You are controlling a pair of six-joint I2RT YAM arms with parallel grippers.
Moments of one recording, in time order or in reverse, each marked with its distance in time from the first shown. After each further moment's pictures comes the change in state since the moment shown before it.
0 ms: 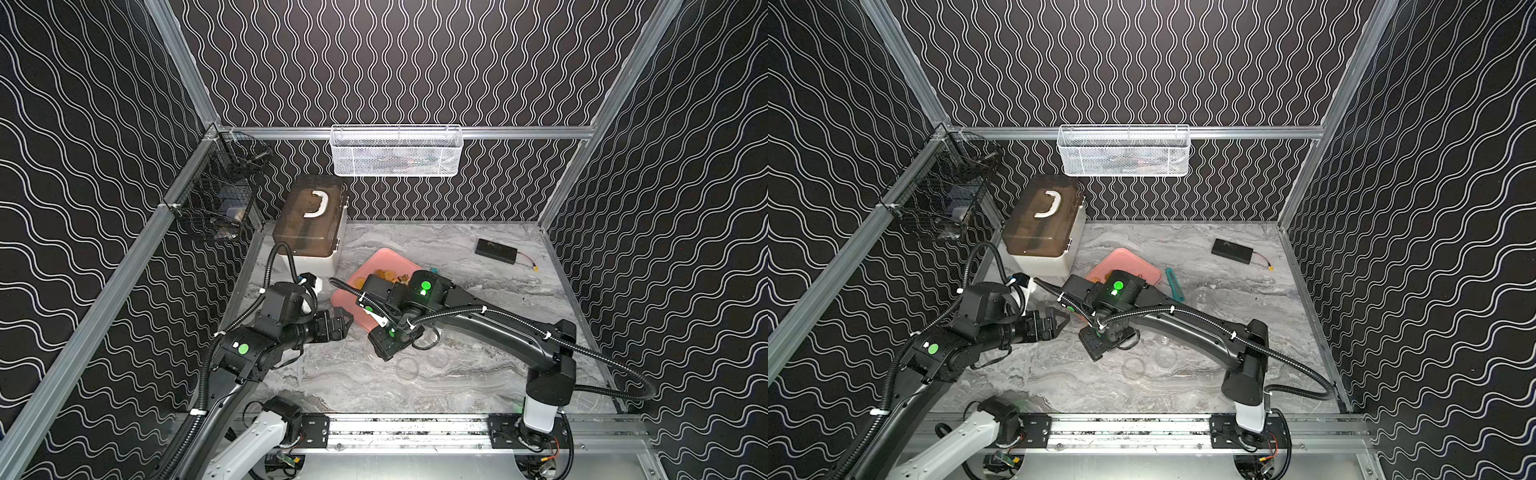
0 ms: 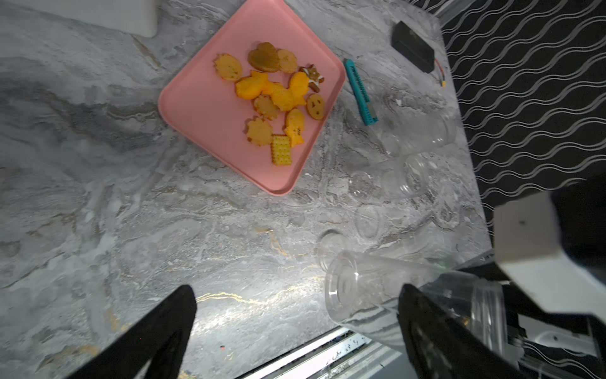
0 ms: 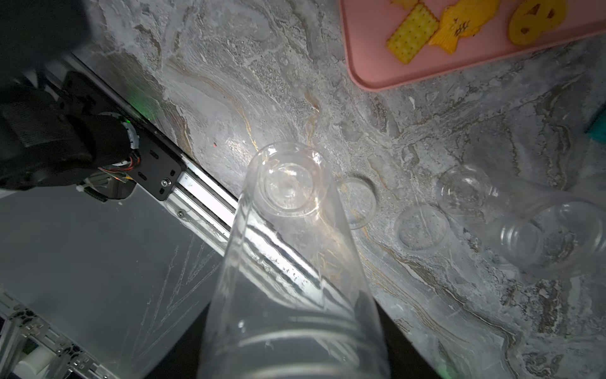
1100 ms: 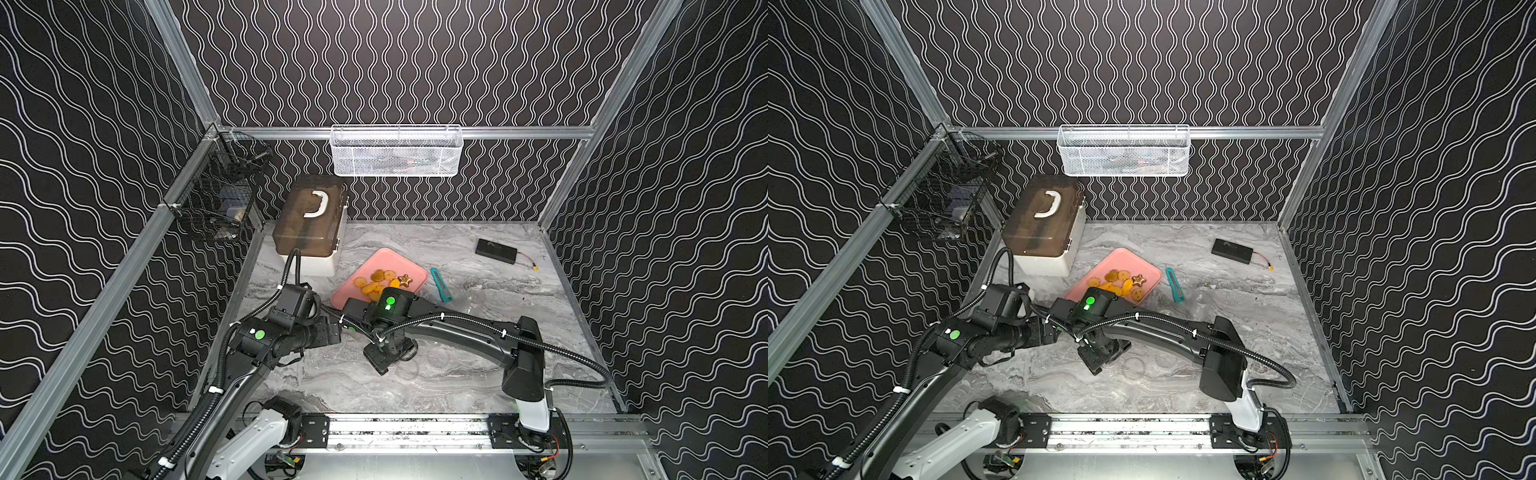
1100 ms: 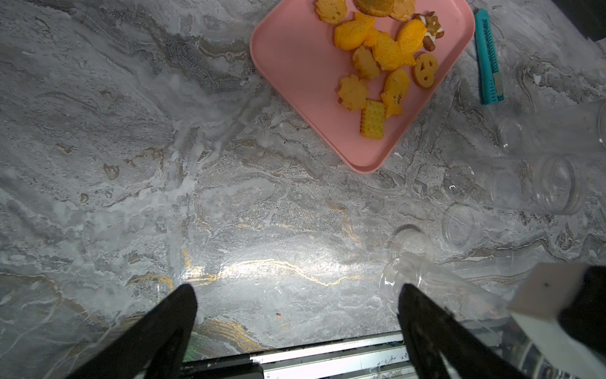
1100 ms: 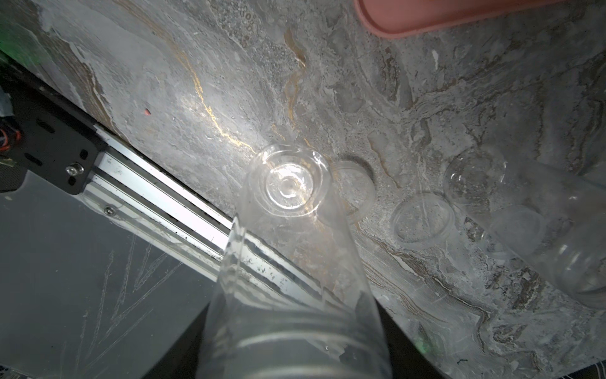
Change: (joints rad) left arm 0.015 0.083 -0.055 -0.101 -0.161 -0.030; right arm 0.029 0.132 -0.051 -0.018 0.032 -0.017
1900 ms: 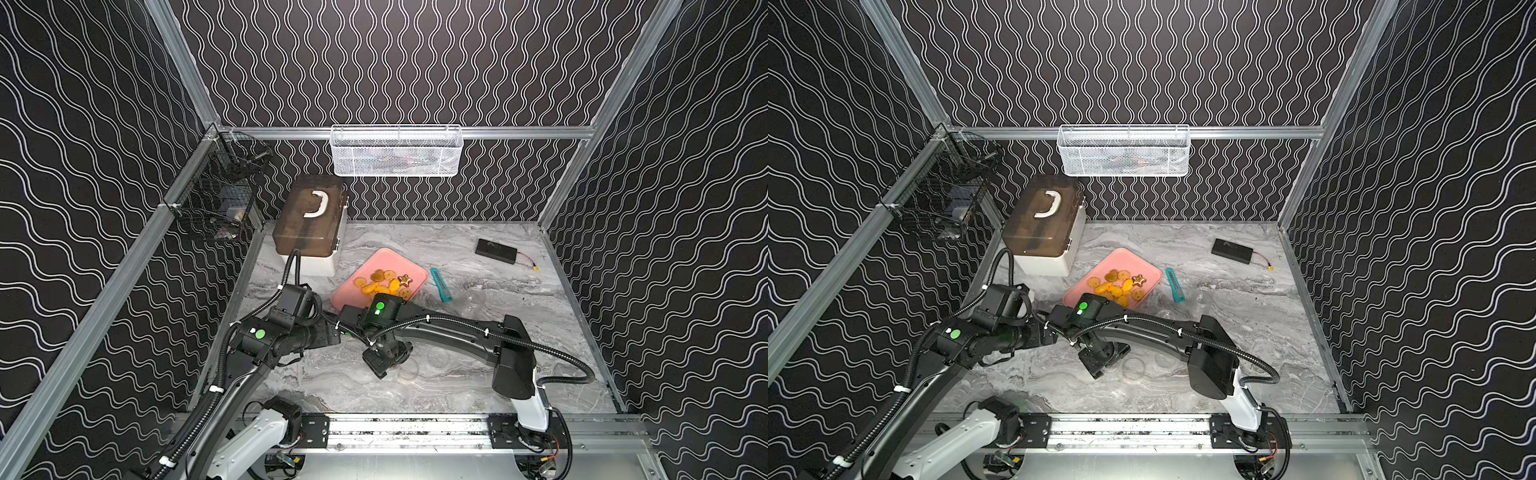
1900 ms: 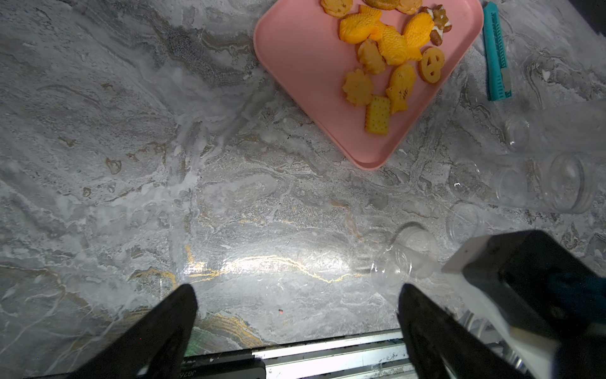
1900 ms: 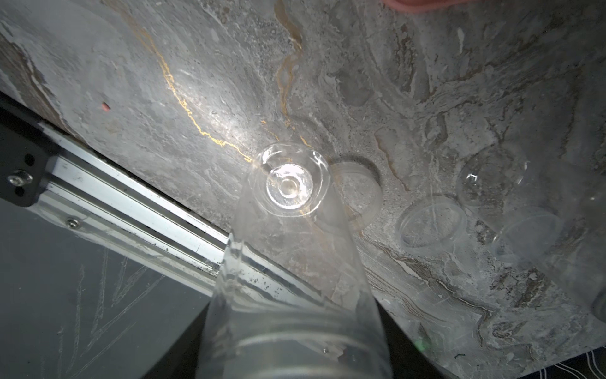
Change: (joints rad) left arm 0.003 0.004 -0.001 -0.012 0.002 0.000; right arm 0.000 0.058 -0.030 0.014 0.000 -0.002
